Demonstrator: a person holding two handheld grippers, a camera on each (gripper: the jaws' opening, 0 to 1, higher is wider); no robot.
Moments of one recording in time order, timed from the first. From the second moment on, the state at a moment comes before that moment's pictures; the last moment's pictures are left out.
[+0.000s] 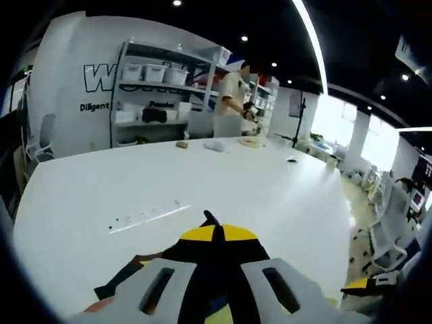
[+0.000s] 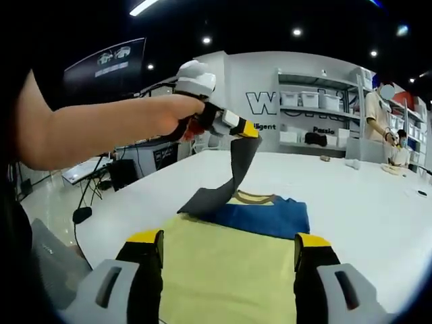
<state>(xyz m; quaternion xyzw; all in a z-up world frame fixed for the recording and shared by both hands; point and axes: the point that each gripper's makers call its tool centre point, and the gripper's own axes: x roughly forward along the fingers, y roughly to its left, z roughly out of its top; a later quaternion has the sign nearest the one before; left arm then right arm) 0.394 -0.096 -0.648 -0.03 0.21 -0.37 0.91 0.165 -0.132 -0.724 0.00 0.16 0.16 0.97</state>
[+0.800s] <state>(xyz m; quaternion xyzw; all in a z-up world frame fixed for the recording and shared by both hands) 0.382 -0.186 -0.754 0.00 0.28 -0.41 0.87 0.163 -0.131 -0.733 0.00 0.18 0.17 0.97</state>
